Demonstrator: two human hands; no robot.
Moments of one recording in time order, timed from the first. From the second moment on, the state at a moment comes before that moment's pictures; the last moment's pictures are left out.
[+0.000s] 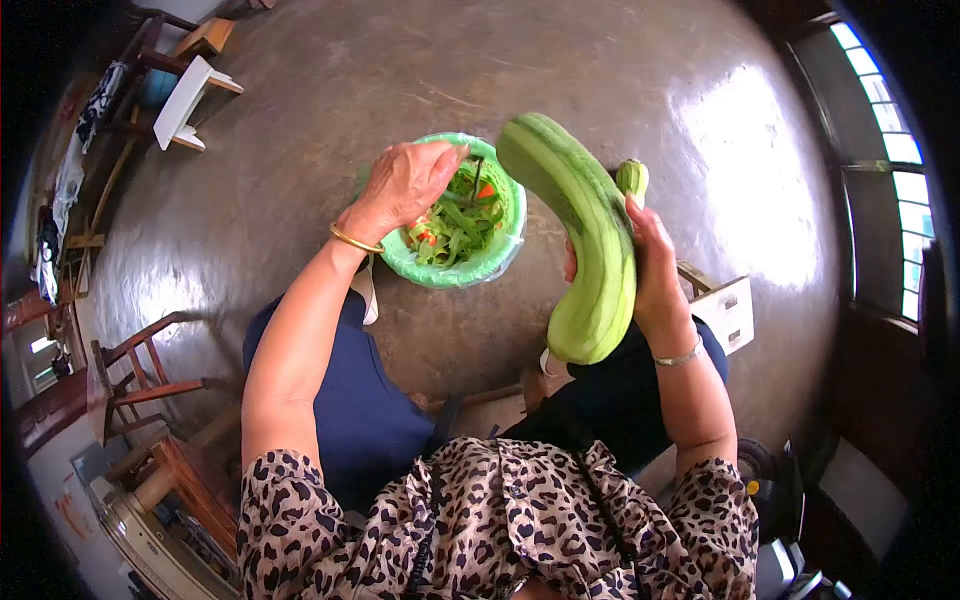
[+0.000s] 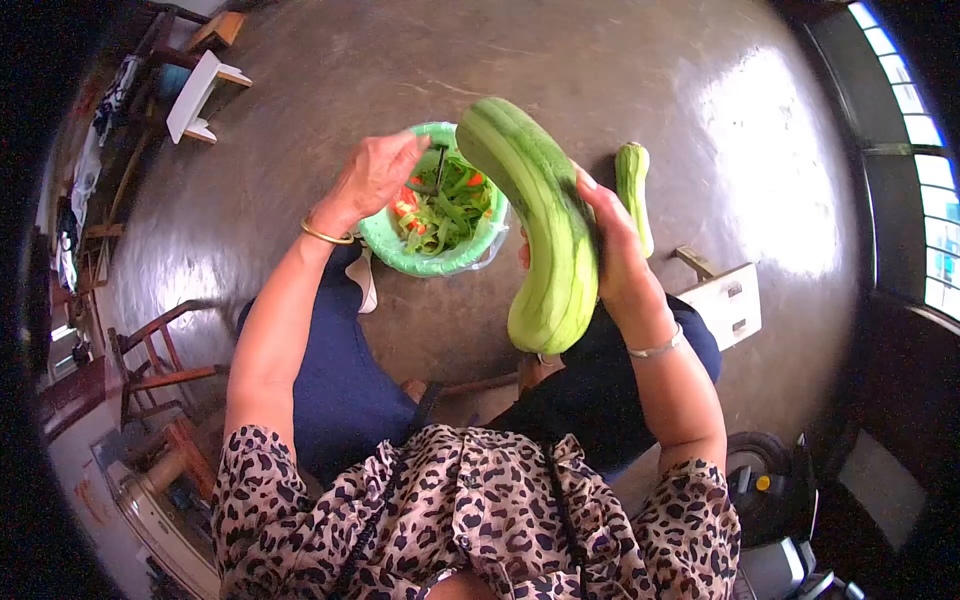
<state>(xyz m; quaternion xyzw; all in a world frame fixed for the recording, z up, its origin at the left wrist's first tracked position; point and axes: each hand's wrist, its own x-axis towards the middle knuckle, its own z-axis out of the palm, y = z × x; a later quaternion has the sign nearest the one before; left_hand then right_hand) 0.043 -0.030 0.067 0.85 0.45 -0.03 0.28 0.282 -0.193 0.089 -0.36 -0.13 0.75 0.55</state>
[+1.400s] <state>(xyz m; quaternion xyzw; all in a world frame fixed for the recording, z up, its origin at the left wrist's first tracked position) 0.027 -0.033 -0.008 0.84 0.39 -0.25 0.27 0.272 -0.201 0.110 -0.47 -0.09 0.71 0.51</state>
